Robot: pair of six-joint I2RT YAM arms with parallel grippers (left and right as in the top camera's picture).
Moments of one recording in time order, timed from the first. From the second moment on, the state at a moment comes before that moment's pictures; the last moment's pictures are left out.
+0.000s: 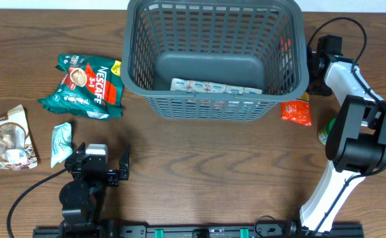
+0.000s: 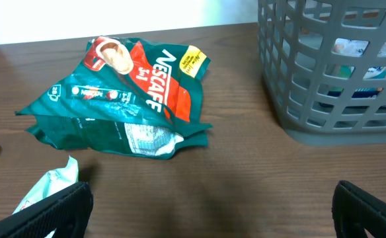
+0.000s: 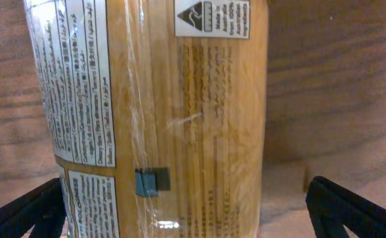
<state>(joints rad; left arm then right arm) 0.04 0.01 0.13 -0.44 0.07 0.10 -0.18 2.15 1.53 -0.66 -0.05 -0.06</state>
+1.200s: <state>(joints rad) 0.04 0.01 0.13 -0.44 0.07 0.10 -0.18 2.14 1.54 -0.66 -0.08 -0.05</state>
